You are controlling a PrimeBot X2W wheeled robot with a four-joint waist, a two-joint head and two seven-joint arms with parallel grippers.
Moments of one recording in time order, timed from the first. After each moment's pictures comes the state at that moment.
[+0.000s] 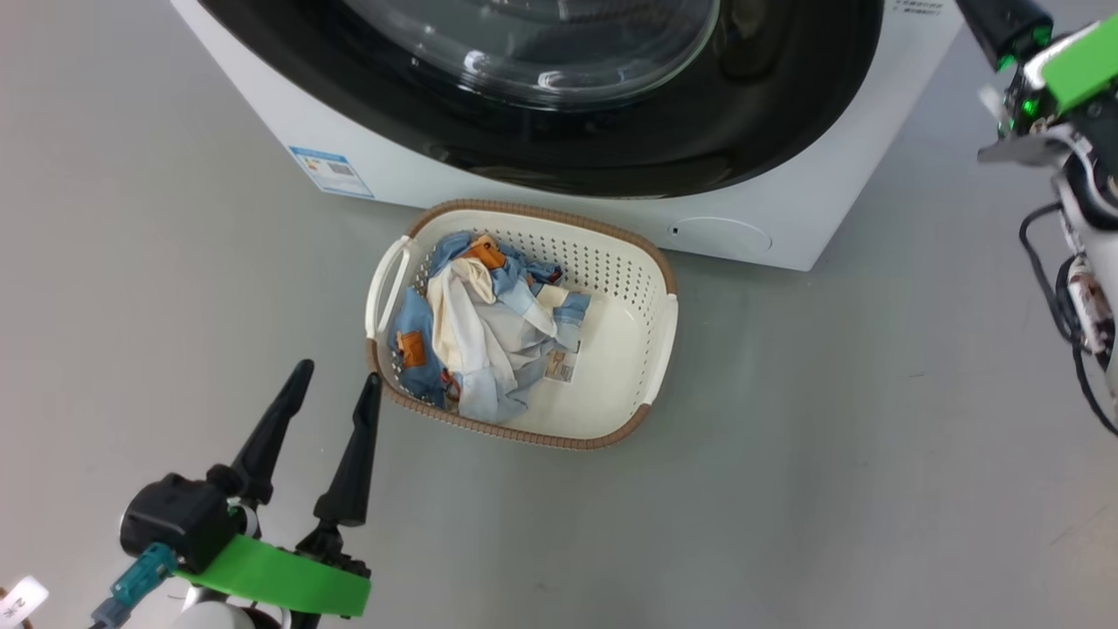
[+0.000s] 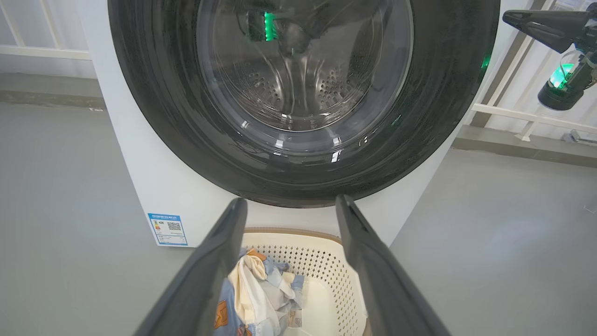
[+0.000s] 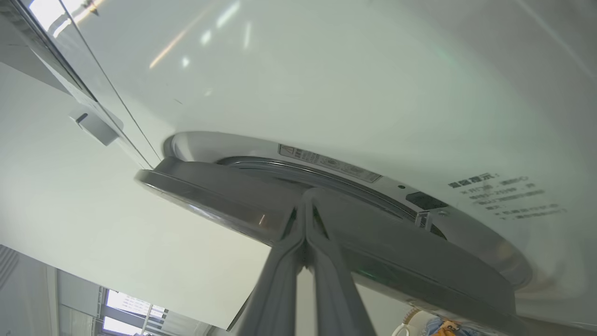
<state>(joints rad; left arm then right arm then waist) -0.18 0.21 -0.30 0.07 -0.43 -0.13 -0.25 -1.02 -0.41 0.29 0.55 1.58 0.13 0.28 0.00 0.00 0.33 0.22</state>
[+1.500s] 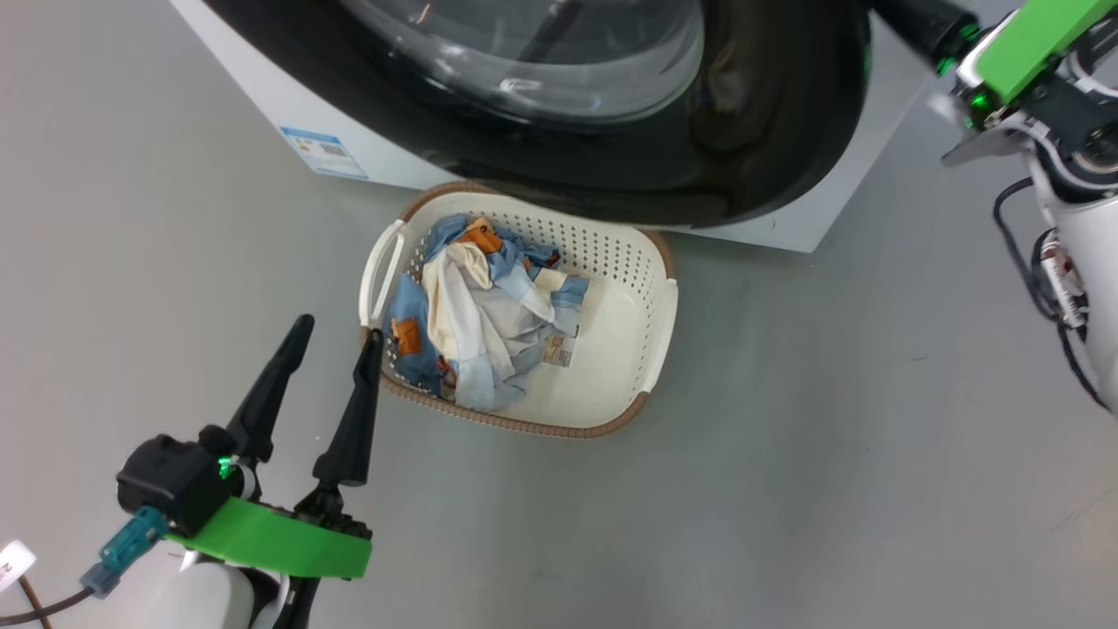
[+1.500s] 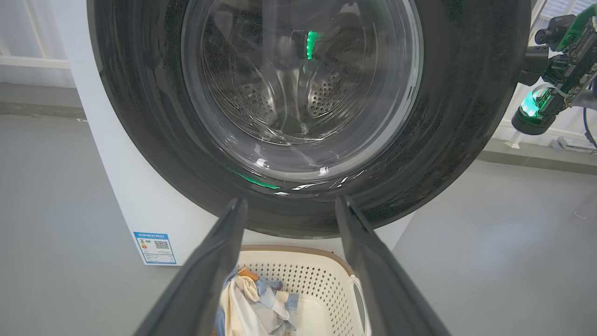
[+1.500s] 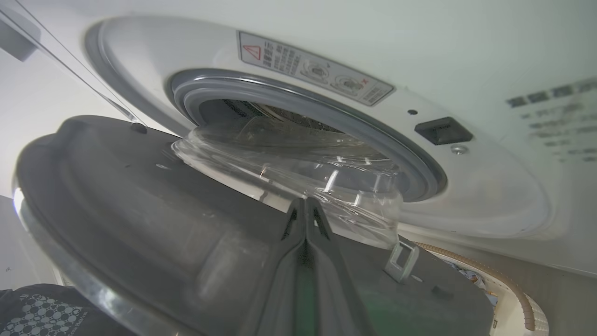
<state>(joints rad) -0.25 0.21 -0.32 0.06 -0.46 -0.13 -0.25 -1.12 -0.40 0.41 0.64 1.56 0.13 0.48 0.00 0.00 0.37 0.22</state>
